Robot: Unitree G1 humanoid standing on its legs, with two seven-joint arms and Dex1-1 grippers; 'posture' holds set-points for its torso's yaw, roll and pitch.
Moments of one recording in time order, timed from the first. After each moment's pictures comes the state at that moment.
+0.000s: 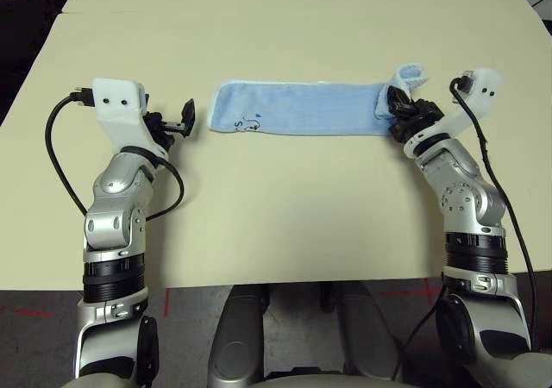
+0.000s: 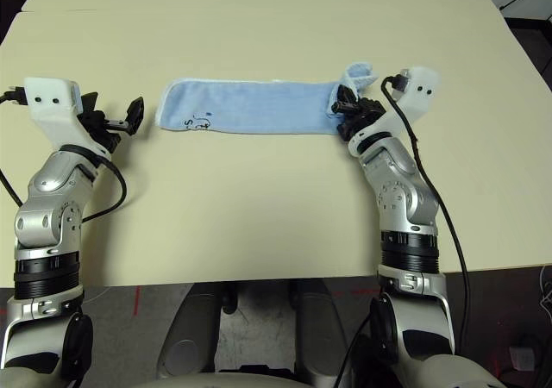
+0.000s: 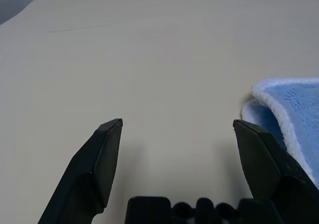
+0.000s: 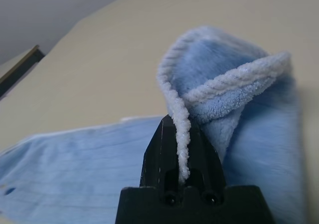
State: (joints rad) left arm -0.44 0.40 0.26 -0.10 -0.19 0.42 -0.18; right arm -0.58 -0.16 -0.23 0.01 0.57 0.45 0.19
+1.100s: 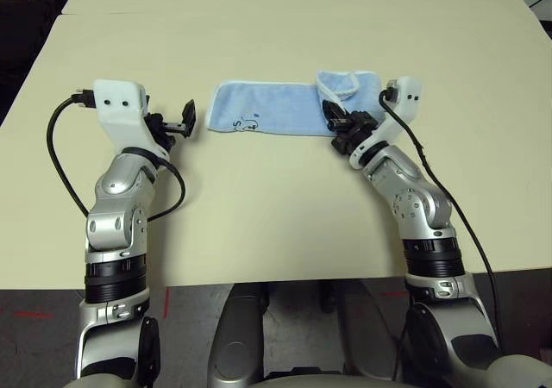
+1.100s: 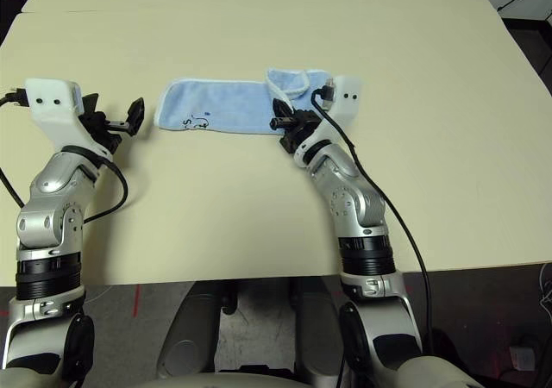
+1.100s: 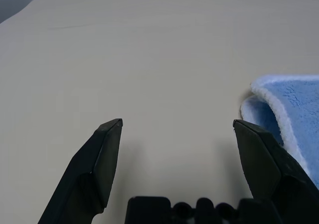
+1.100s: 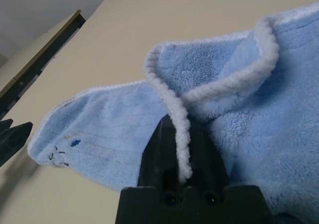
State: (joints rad) left arm -0.43 0.40 0.26 -0.10 -0.19 0.42 -0.17; right arm -0.58 -0.01 -0.09 0.05 0.51 0.47 0.20
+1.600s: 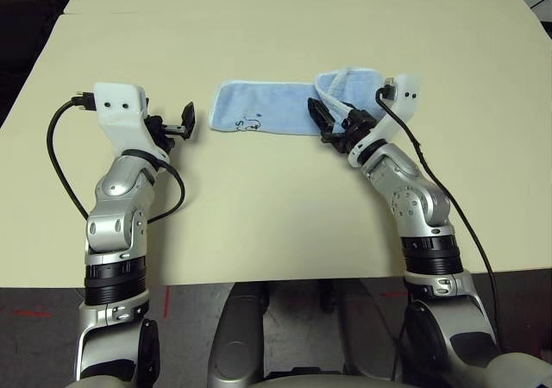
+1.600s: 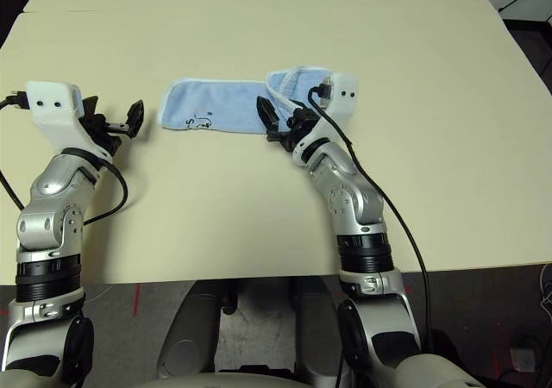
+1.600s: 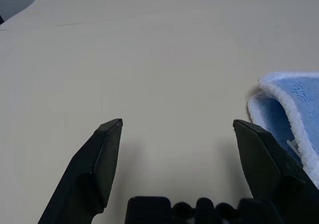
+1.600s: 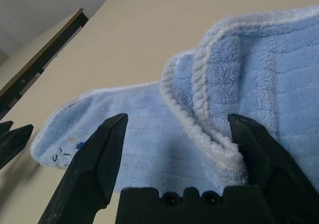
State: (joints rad) left arm -0.43 0.39 0.26 -0.10 -0.19 0.42 -0.16; right arm -0.60 -0.02 -0.09 0.05 0.50 0.48 0.21
